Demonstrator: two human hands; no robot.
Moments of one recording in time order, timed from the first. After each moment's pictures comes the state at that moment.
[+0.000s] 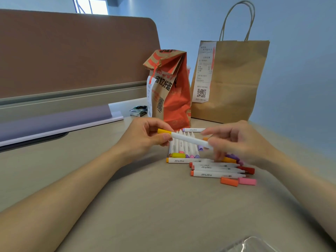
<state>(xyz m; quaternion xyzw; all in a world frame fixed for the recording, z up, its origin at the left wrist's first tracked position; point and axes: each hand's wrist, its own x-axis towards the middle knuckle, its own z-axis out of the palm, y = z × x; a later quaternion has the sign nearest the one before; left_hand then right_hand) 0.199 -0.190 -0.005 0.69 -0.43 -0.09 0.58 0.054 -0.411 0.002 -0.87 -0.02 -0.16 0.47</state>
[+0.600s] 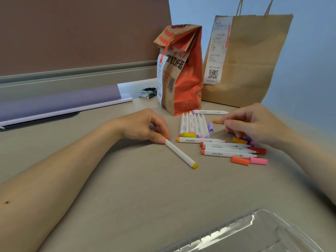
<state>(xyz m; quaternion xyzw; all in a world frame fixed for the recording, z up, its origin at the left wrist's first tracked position) 0.236 -0.160 -0.012 0.80 -0.51 -0.18 0.27 0.062 -0.424 -0.007 -0.90 0.04 -0.14 0.40</state>
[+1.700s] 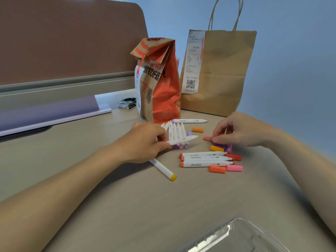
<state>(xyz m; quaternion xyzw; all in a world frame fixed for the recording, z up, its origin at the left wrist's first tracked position) 0.190 -0.204 -0.015 0.84 -0.52 0.05 0.15 0.061 -0.466 0.003 -0.97 0.05 -0.03 0.23</state>
